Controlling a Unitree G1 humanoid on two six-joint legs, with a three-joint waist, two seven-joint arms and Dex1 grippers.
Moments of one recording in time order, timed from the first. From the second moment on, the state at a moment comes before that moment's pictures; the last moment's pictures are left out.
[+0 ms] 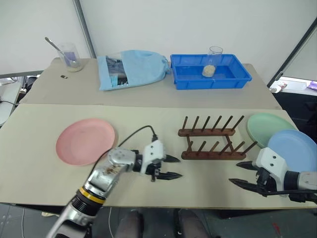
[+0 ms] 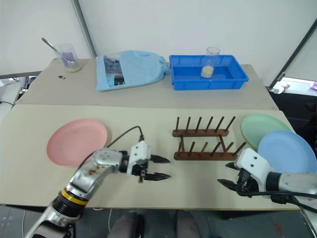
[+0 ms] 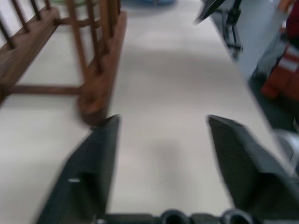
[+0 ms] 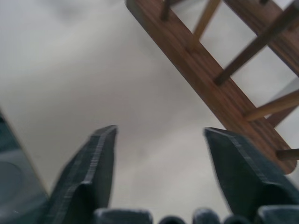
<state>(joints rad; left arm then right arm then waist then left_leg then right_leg) -0.34 0.36 -0.40 -0.20 -0.23 0.43 -1.05 0.27 -1.00 -0.29 -0.50 0.33 0.52 0.97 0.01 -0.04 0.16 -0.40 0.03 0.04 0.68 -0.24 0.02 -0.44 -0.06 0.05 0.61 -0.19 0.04</state>
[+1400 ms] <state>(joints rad) -0.57 0.11 -0.43 0.39 0.12 0.07 -0.60 -0.32 -0.81 0.07 0.13 -0.02 0.20 0.88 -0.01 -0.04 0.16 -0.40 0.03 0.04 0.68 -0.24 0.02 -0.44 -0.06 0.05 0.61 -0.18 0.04</state>
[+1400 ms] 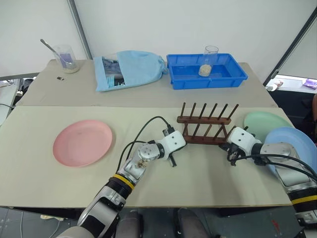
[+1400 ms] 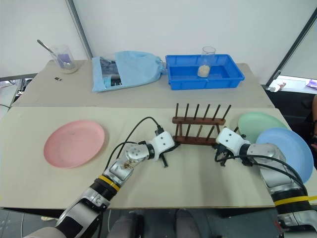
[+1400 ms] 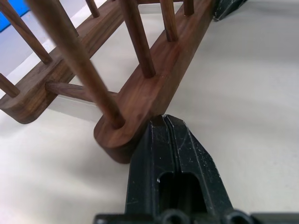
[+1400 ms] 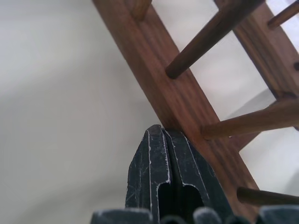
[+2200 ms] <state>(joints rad) -0.22 0.38 -0.12 -0.25 -0.14 0.34 -0.72 -0.19 -0.91 -0.04 -0.31 0.24 0.37 1.07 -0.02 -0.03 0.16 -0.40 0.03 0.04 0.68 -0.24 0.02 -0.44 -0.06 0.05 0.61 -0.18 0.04</state>
